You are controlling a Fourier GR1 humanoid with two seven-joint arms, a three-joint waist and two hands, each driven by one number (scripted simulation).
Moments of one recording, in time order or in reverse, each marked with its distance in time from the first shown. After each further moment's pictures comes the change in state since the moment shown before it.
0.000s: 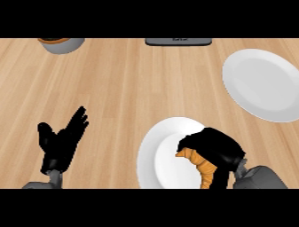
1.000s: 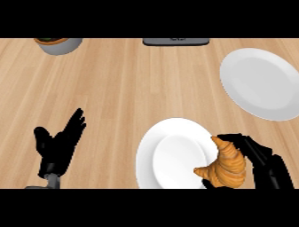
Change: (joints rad) left arm 0.031 -0.007 0.010 -0.028 -0.014 0.000 -0.009; right arm 0.439 0.245 -0.184 -0.557 -0.049 -0.517 0.264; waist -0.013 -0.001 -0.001
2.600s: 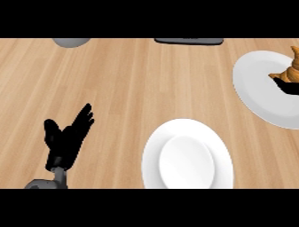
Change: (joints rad) left arm -0.049 -0.029 -0.010 -0.002 -0.027 -0.035 0.049; right arm -0.952 -0.444 -0.752 1.555 -0.420 -0.199 -0.541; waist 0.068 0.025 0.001
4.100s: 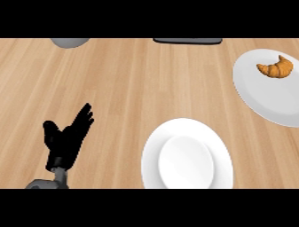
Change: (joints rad) left arm 0.003 -0.012 0.012 0.006 -0.011 0.000 -0.023; right arm -0.018 -0.237 -0.174 0.375 -0.175 0.658 -0.258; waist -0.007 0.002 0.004
